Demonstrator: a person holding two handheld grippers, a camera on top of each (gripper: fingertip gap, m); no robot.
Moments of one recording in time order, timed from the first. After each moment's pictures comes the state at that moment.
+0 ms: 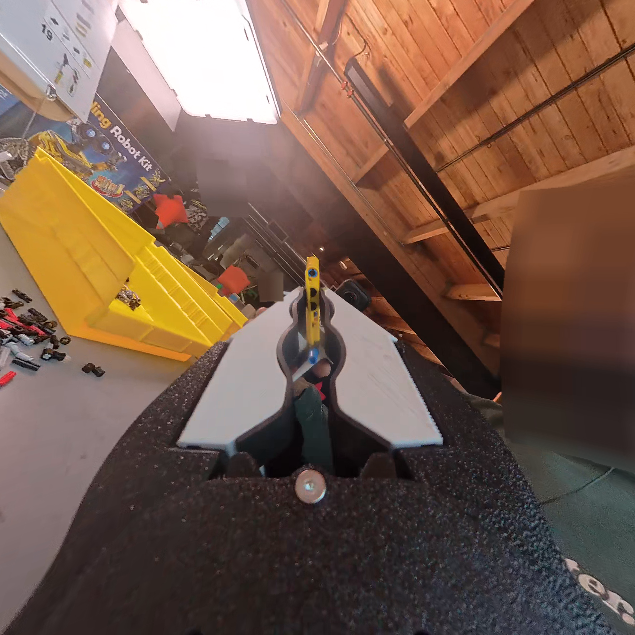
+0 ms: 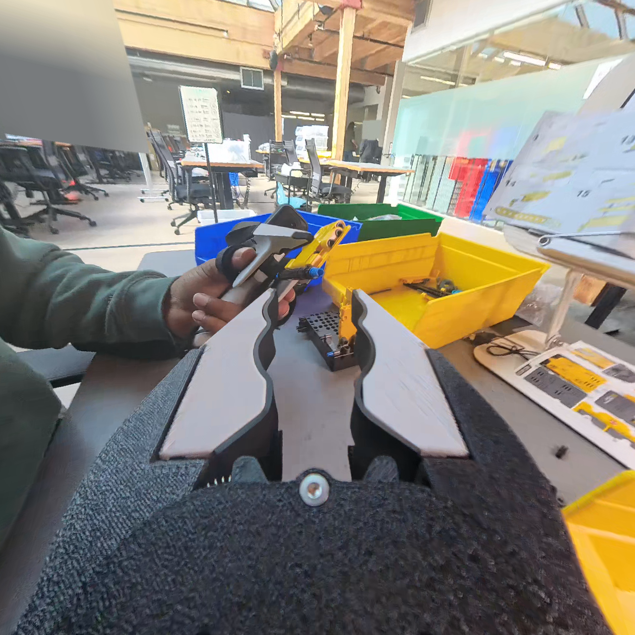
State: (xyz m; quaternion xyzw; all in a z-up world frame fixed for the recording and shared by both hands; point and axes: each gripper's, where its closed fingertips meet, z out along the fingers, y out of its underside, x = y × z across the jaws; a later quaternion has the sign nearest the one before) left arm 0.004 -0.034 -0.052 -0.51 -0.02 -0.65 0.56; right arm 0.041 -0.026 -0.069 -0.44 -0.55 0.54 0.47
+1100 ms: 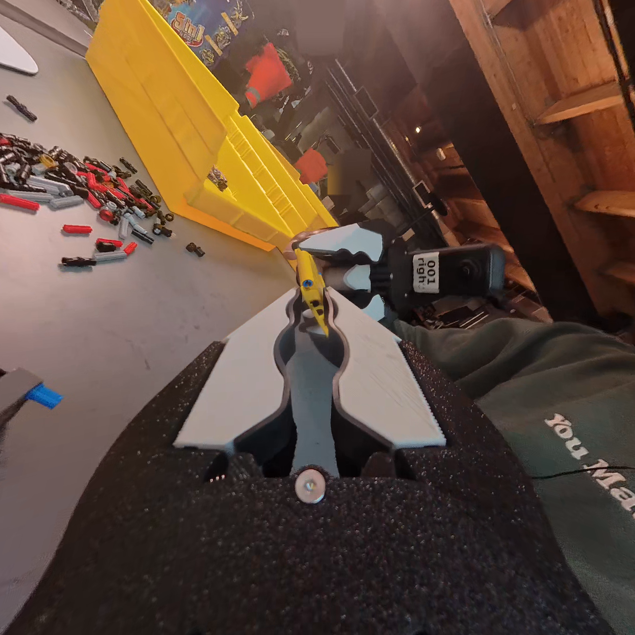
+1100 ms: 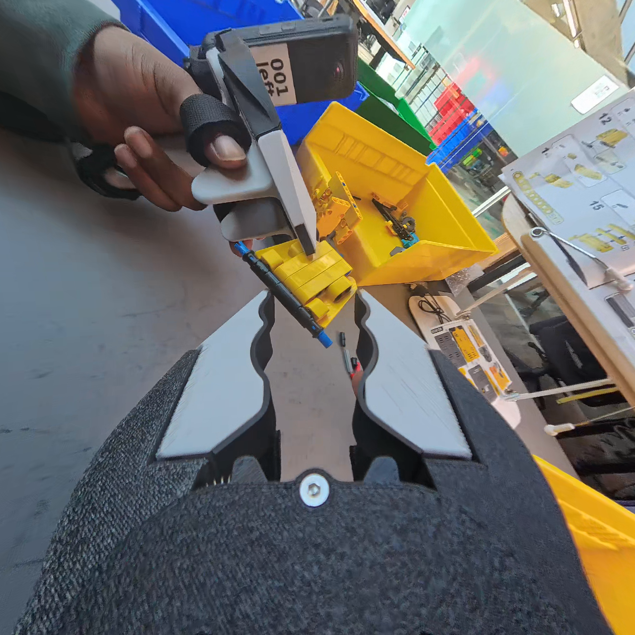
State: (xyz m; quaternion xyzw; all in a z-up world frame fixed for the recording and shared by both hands) left arm 0.027 -0.025 -0.139 -0.69 0.03 -0.56 0.46; right arm 0.029 -0.016 -0.150 -0.38 -0.72 0.26 0.53
